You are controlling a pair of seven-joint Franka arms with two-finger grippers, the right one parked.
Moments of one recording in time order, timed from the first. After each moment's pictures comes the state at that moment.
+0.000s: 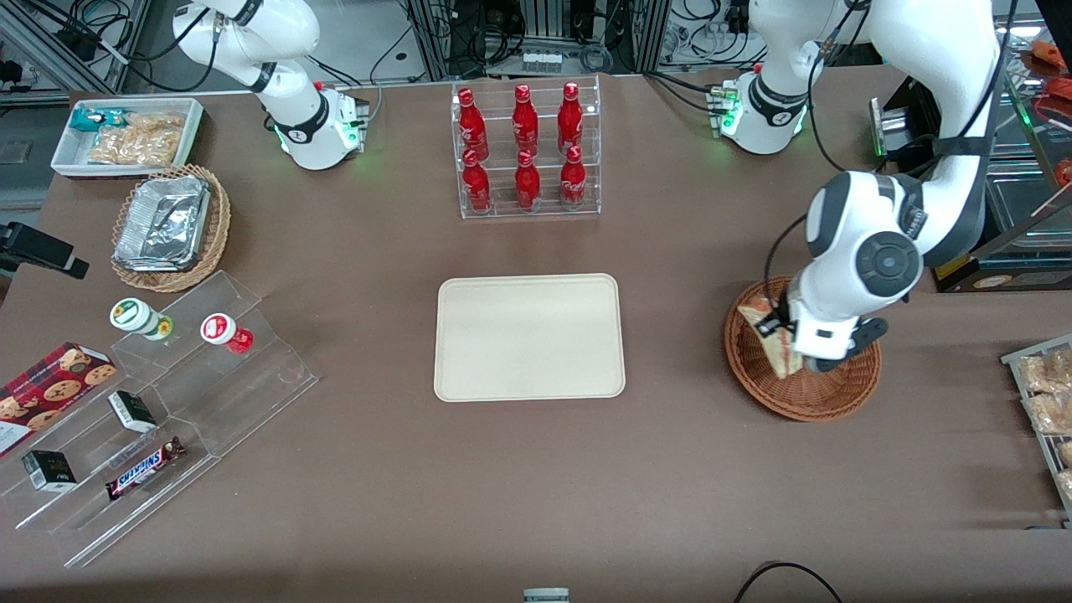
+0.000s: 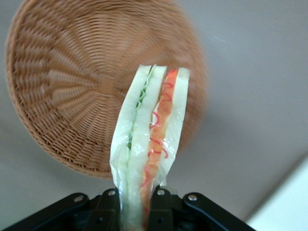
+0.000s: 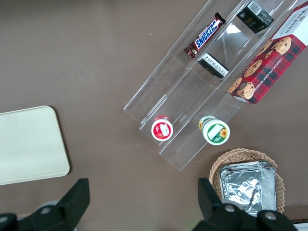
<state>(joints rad) -0.23 0.27 -0.05 -1.88 0.01 1.95 -0.69</state>
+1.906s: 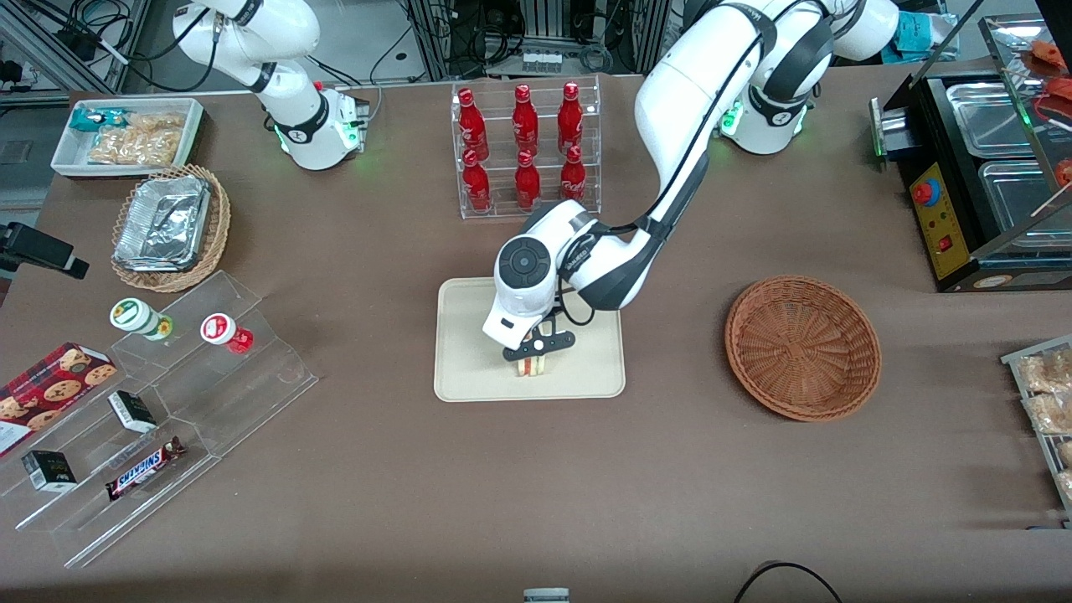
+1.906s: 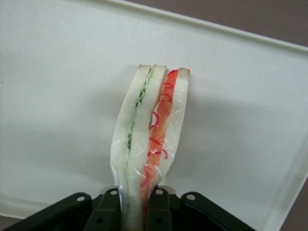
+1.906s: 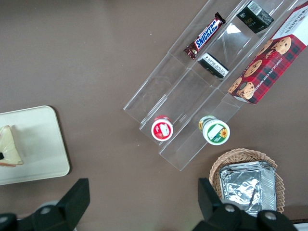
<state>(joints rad) -0.72 0.88 -0.12 -1.24 -0.04 2.05 -1.02</state>
